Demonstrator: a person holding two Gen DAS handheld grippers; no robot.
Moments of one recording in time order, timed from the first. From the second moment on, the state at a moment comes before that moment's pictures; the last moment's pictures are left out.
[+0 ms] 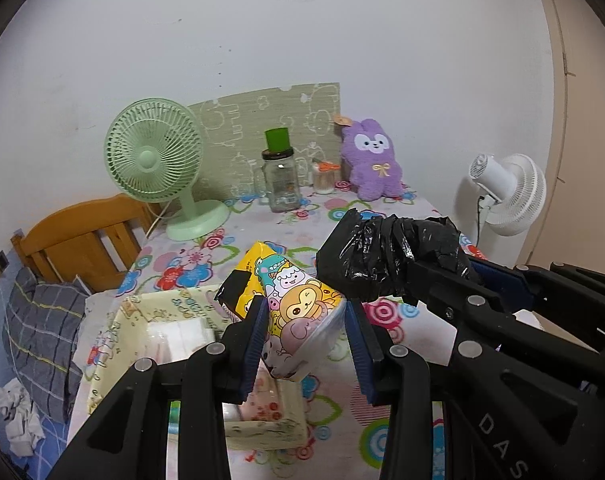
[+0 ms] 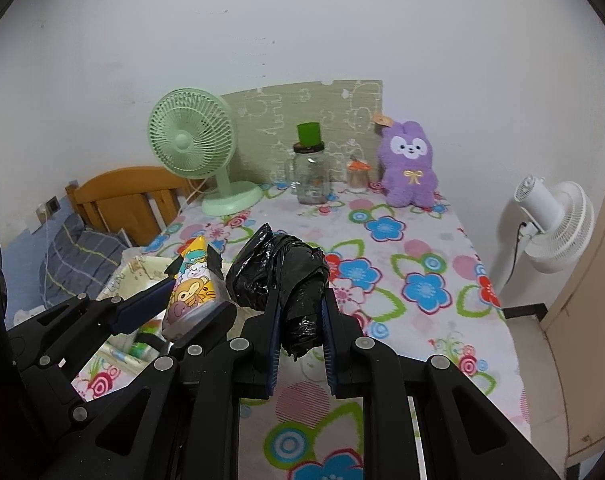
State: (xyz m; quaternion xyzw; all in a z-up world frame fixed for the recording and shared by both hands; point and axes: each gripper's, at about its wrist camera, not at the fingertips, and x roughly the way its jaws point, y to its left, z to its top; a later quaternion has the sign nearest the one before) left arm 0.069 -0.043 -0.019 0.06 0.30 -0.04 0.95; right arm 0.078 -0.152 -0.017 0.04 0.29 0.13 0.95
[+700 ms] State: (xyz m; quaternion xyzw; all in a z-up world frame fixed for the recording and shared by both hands) left arm 0.088 0.023 -0.035 0.06 0.31 -0.02 0.95; right arm 0.105 -0.083 -0.025 0.03 0.30 0.17 0.94
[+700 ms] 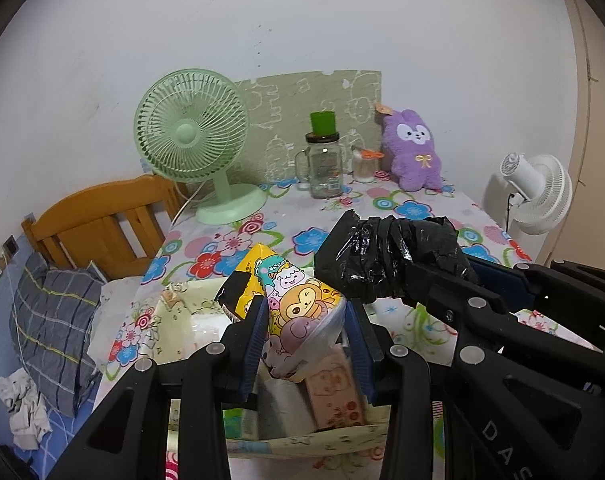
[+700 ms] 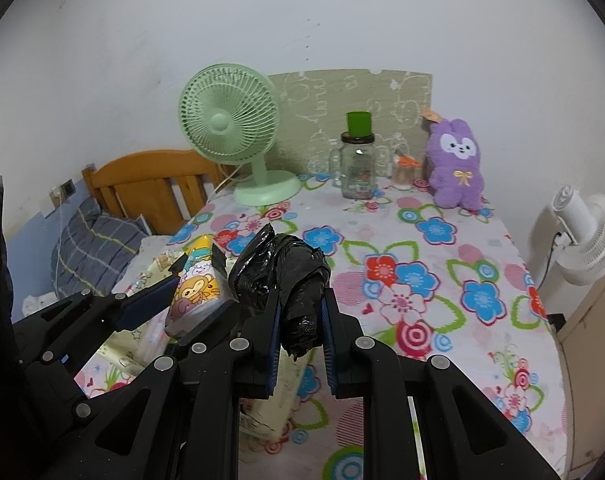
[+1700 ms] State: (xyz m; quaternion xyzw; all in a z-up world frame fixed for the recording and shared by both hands) left arm 0.099 0.070 -0.076 0.04 0.37 0.00 0.93; right arm 0.133 -0.025 -0.054 0.00 0.34 0.22 0.92
